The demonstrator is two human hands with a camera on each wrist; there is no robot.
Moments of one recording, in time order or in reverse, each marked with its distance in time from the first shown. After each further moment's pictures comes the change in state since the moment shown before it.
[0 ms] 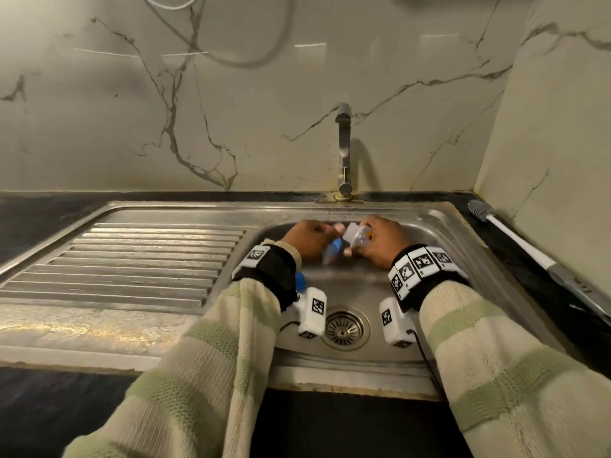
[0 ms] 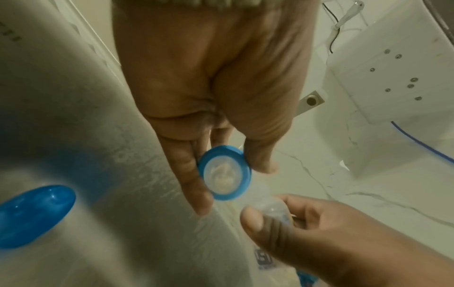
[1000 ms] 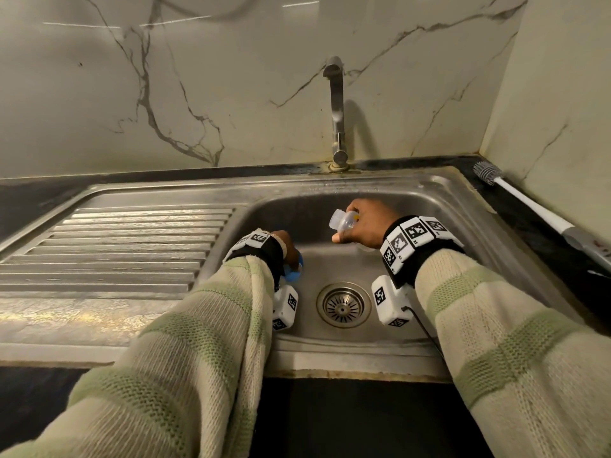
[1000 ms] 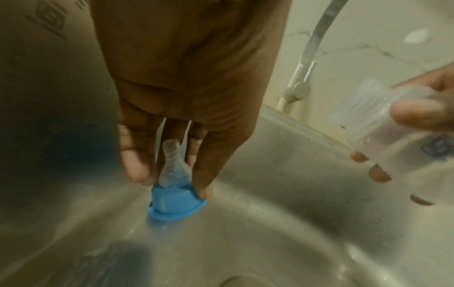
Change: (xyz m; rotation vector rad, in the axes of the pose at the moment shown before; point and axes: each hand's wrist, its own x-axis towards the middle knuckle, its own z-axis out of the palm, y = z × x) left_hand 0.026 -0.068 -0.008 0.784 -0.179 -0.471; right_hand 0.007 0.001 0.018 -0.113 -0.150 0.011
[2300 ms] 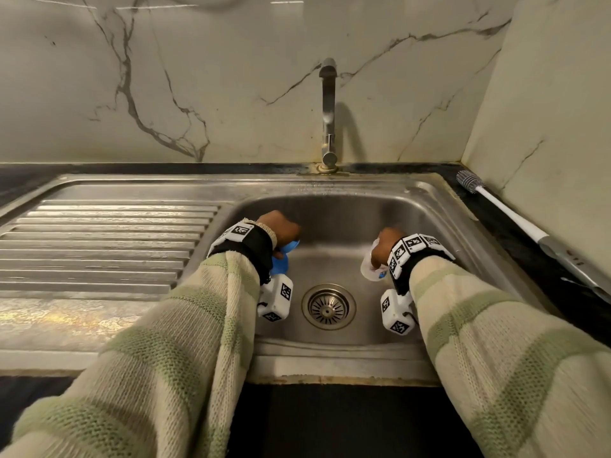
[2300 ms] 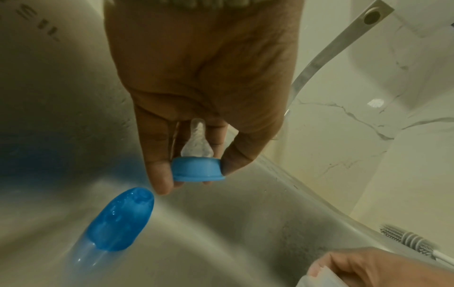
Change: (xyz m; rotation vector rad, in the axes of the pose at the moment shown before) left_hand -0.003 0.019 -0.015 -0.408 0.126 0.153; right_hand 0.023 0.074 0.016 -0.230 -0.158 0.398
